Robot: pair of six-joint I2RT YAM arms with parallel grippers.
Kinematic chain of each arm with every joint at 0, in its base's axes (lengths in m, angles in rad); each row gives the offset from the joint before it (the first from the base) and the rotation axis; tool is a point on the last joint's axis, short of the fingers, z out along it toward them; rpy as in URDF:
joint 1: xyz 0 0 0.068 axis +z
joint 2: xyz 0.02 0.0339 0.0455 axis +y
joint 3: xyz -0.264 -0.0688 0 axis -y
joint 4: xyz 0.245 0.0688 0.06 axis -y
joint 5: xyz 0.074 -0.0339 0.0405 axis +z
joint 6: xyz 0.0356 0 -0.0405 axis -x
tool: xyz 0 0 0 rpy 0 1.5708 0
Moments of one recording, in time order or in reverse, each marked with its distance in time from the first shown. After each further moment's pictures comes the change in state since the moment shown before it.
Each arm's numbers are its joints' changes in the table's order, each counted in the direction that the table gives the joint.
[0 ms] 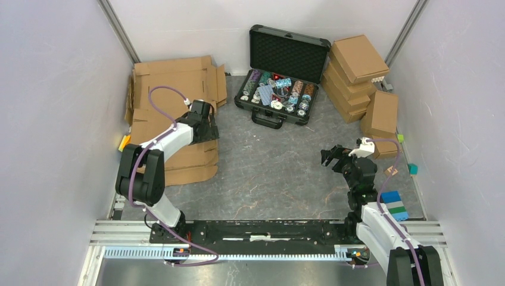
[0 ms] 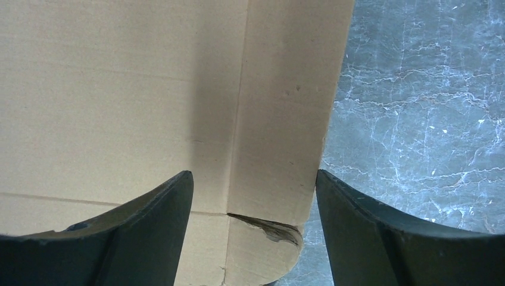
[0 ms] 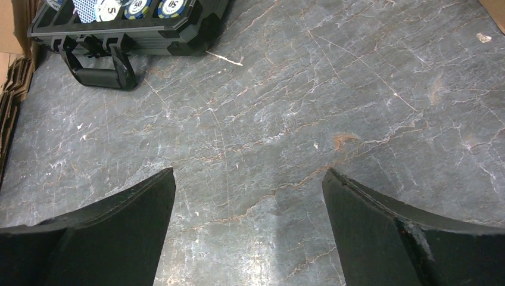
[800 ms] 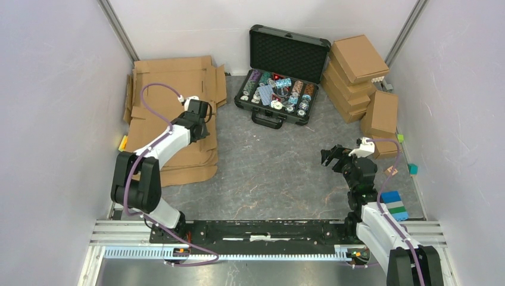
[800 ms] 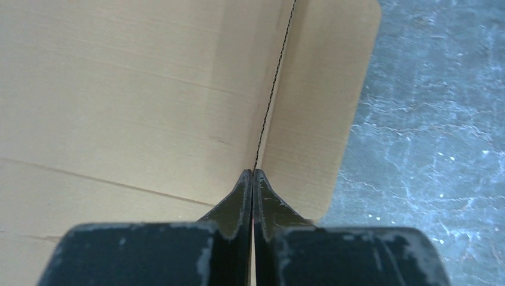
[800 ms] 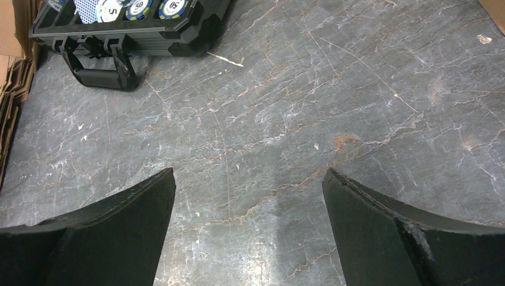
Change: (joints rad) left arm 0.000 -0.071 -0.010 0.006 0.109 0.008; right arm 0.000 0.000 0.000 0.004 0.001 0.000
